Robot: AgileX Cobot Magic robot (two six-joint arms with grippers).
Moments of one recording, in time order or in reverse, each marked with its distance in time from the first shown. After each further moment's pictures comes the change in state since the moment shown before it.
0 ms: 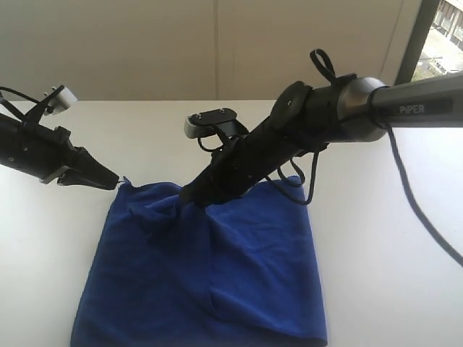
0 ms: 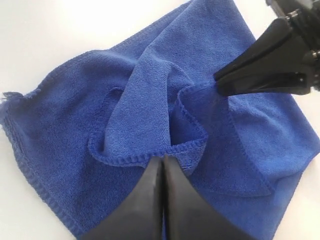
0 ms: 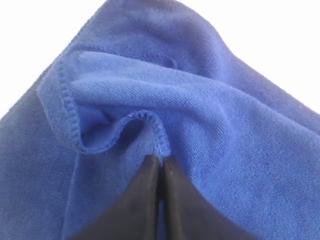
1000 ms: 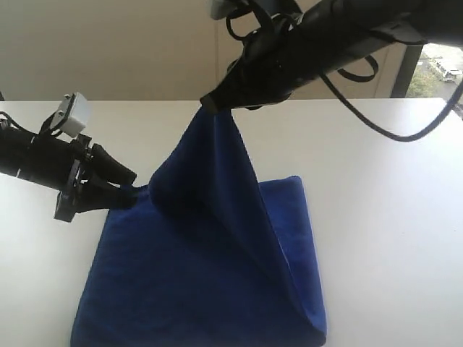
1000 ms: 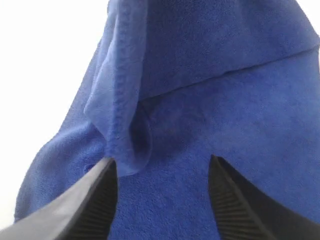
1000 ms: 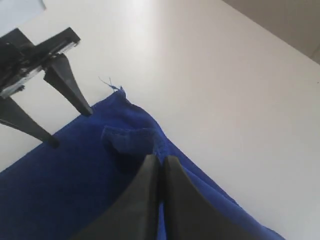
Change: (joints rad) left arm -0.018 0.075 0.029 -0.152 0.090 0.863; right arm 0.000 -0.421 0.000 -0.362 0.008 0.224
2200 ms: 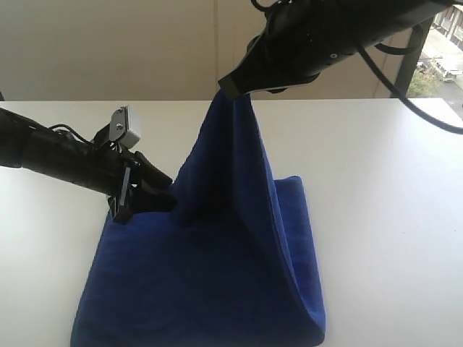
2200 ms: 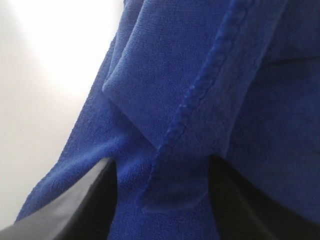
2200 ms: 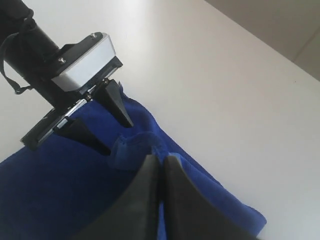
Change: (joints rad) left arm -0.155 0.114 -0.076 -0.091 -0.175 0.000; right arm 0.000 -0.111 0.000 -0.102 0.088 0.084
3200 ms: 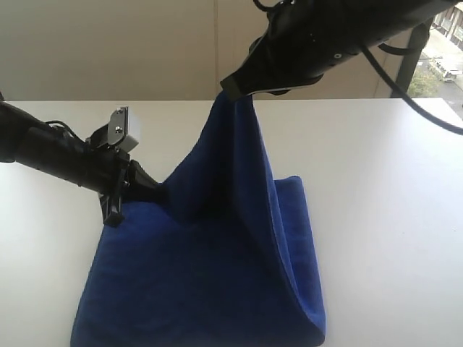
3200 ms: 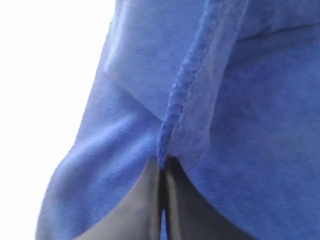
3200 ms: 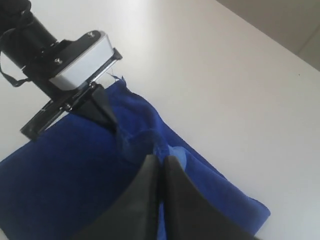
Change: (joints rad) left arm 0.000 -0.037 0.000 0.098 -0.050 0.000; right arm 0.000 -0.011 0.000 -0.004 0.034 0.013
